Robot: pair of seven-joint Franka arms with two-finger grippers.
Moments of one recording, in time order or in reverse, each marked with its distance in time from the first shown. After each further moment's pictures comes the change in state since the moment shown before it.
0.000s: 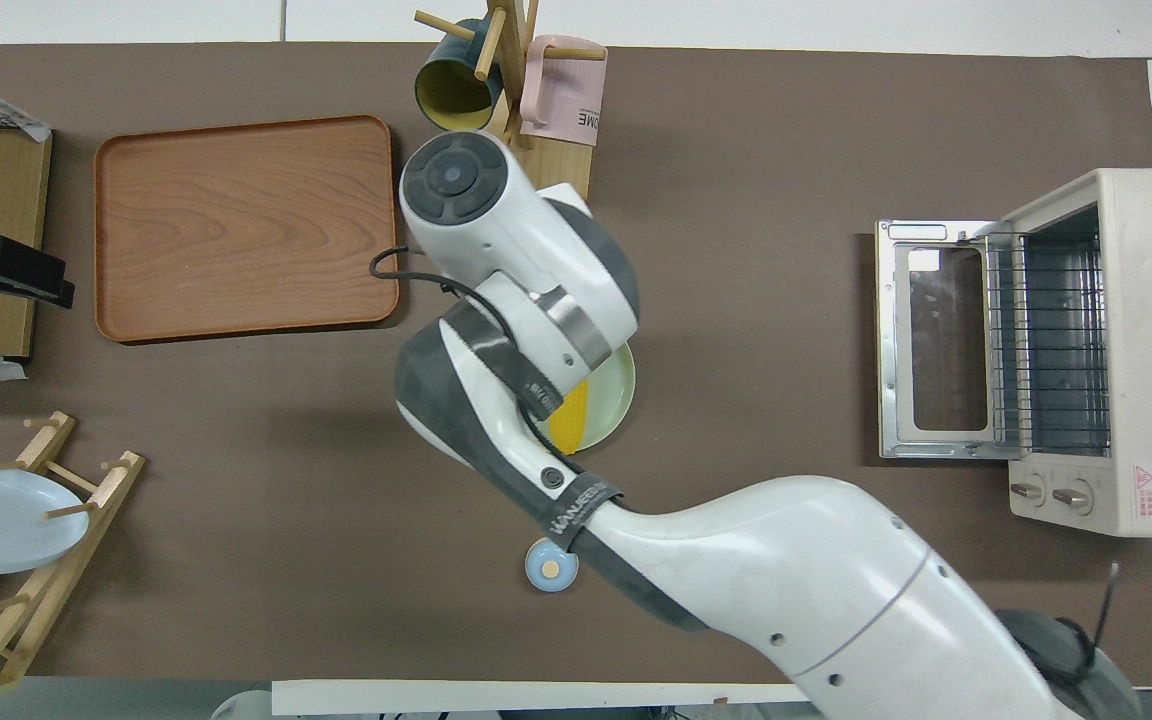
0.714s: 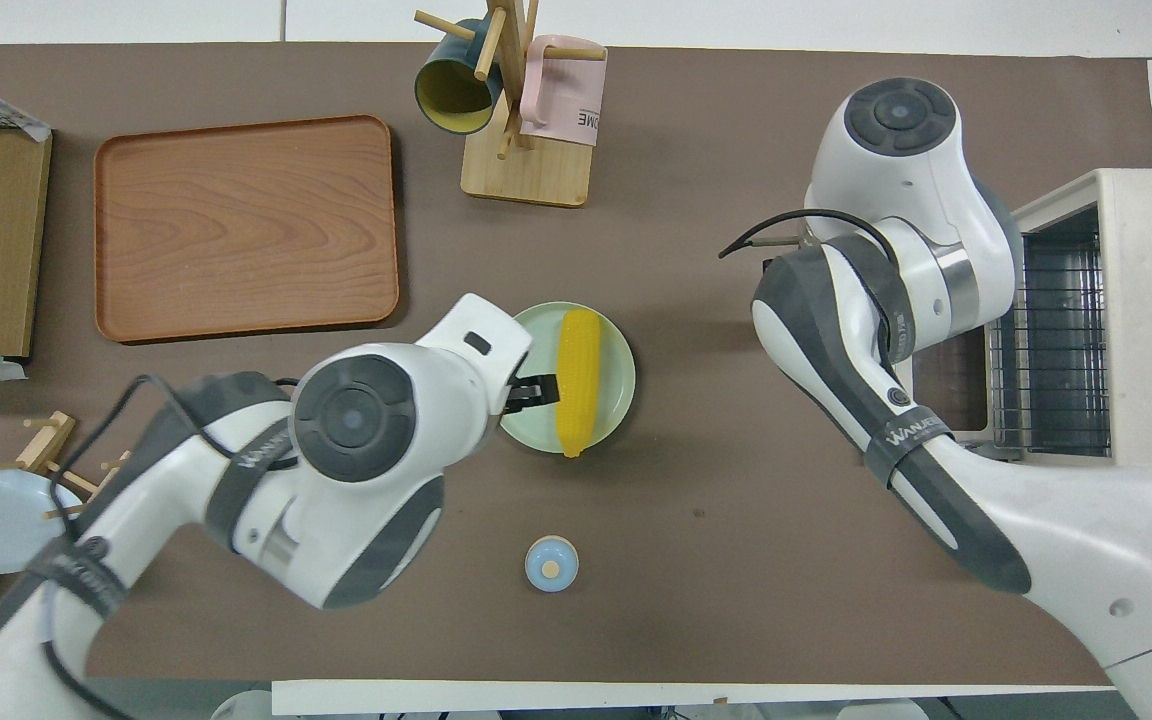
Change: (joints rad) left arm -0.642 0.082 -0.048 -0.479 -0.064 0.823 -0.863; right arm -0.422 -0.335 -0.002 -0.687 -0.113 0.217 -0.603
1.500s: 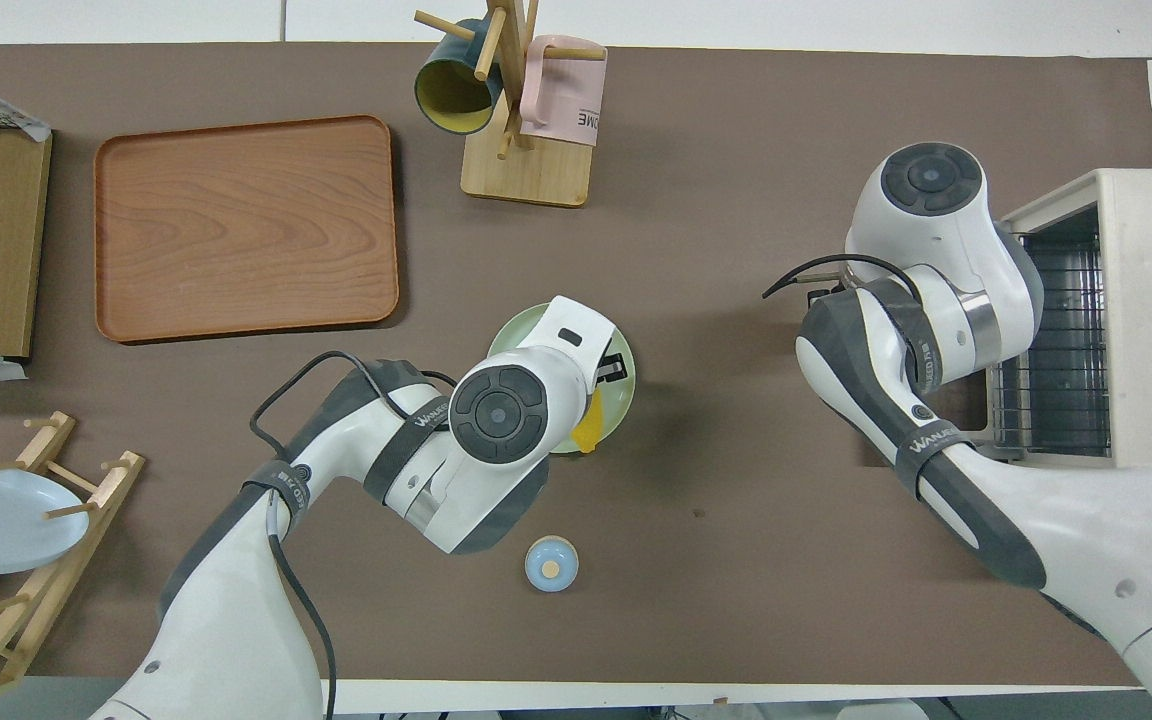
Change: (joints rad) left arm -0.047 0.230 0.007 0.087 0.000 0.211 -0.144; right arm -0.052 -0.004 0.002 -0.125 -0.077 0.119 -0.015
